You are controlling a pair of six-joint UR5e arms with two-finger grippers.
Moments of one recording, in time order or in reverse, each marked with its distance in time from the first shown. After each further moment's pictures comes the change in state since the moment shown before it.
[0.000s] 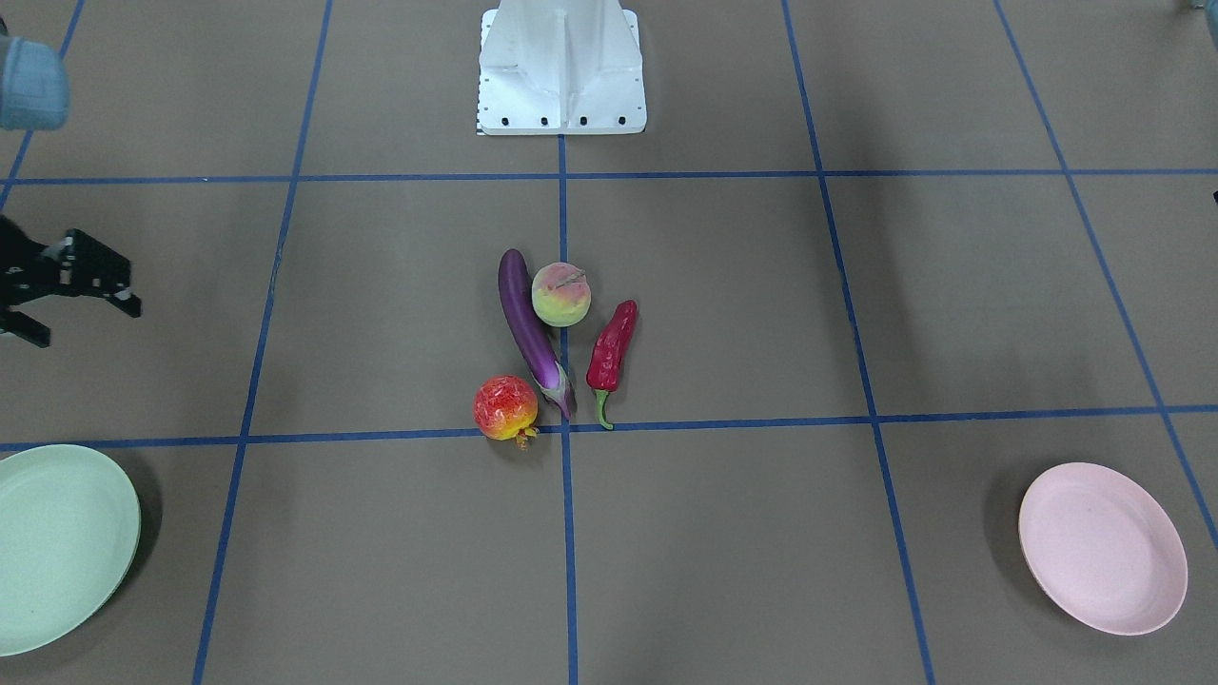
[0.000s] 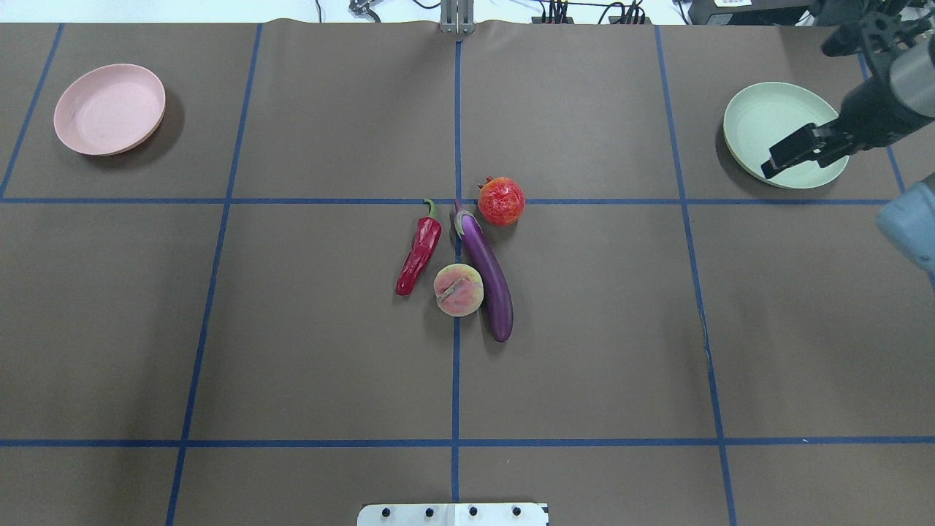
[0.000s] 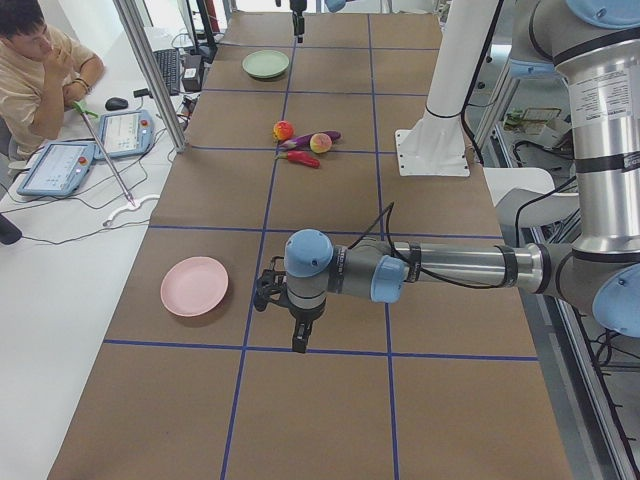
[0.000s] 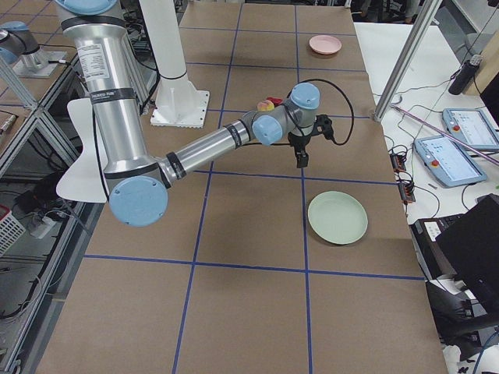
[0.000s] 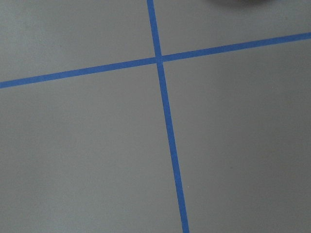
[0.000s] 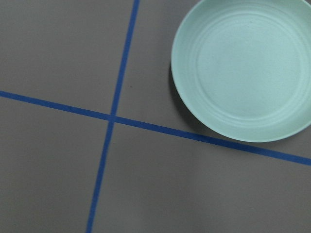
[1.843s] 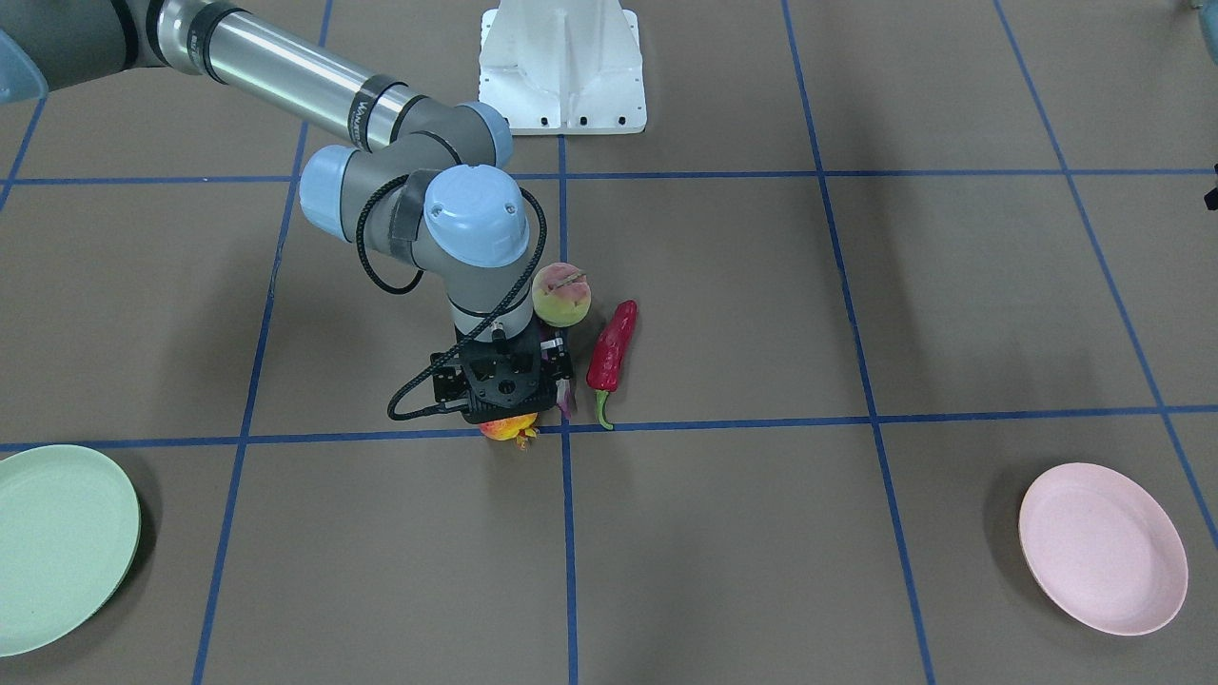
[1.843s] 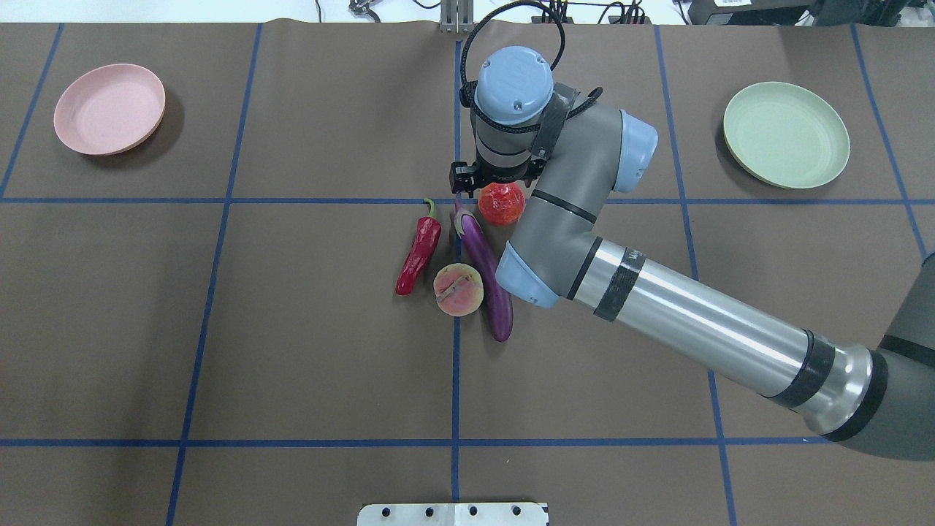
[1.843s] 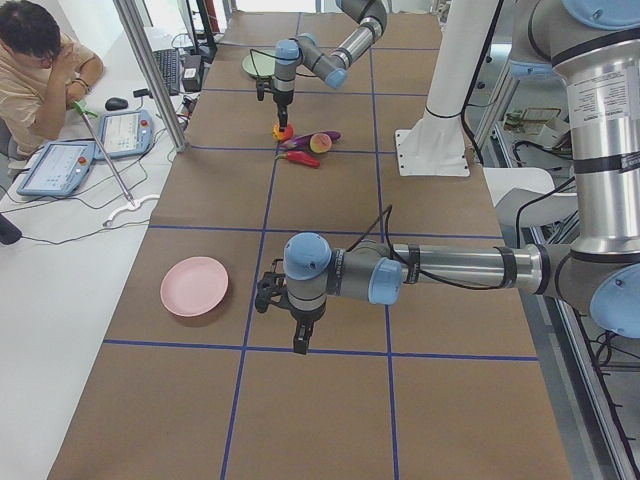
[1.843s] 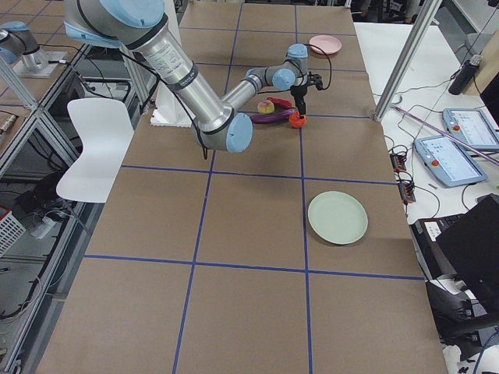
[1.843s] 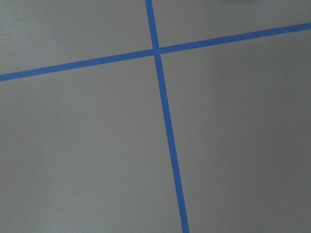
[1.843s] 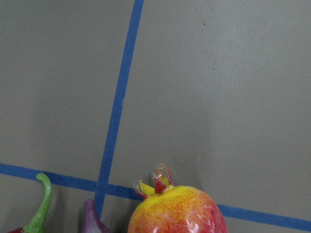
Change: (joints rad) left arm 0.017 0.000 0.009 -0.001 0.000 0.001; right arm -0.430 0.625 -0.557 0.035 -0.459 0.438
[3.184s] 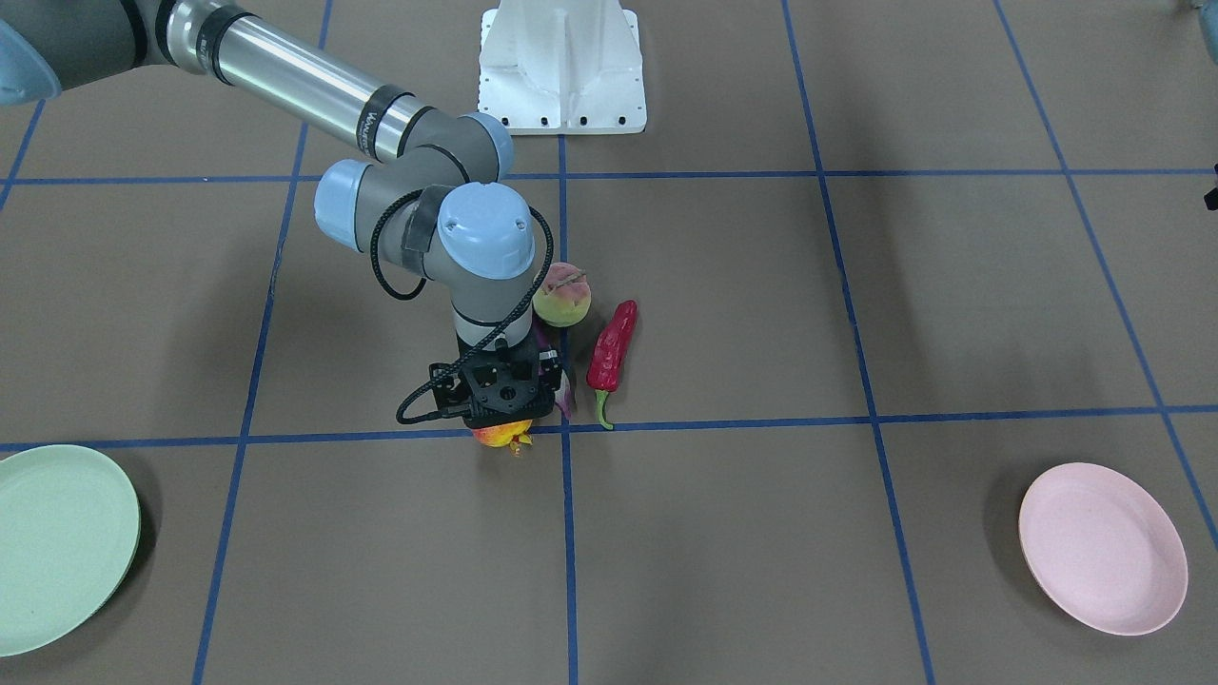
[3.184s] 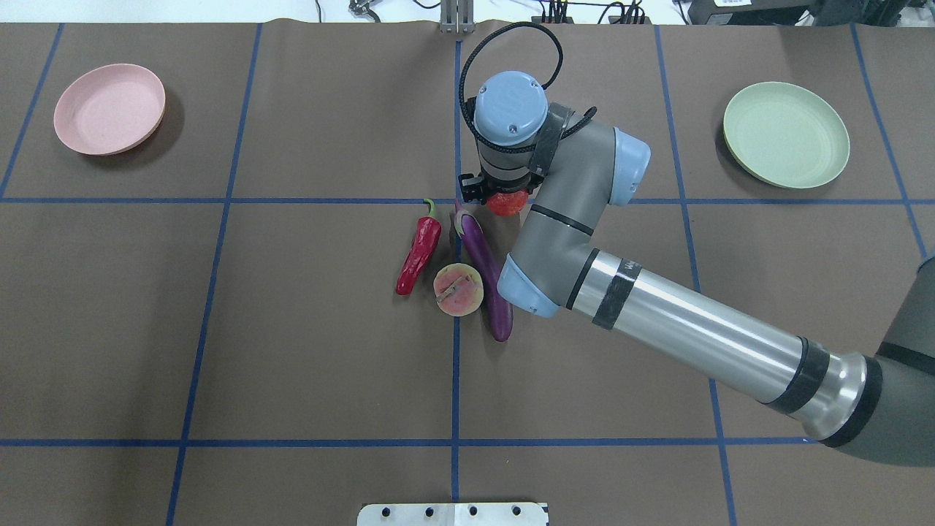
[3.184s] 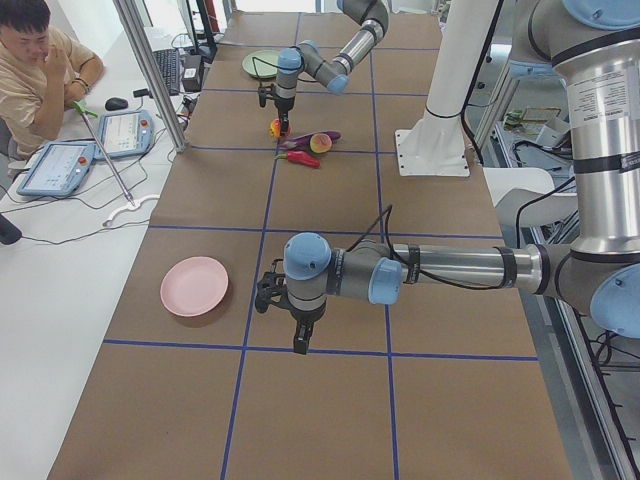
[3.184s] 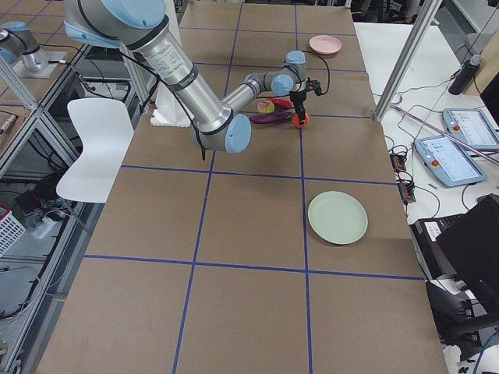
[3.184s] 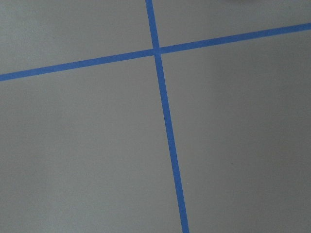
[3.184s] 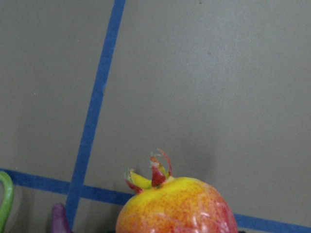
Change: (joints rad) left arm 0.000 0.000 -0.001 0.000 0.000 -0.002; right arm 0.016 -0.008 -0.033 0.025 -0.042 -0.033
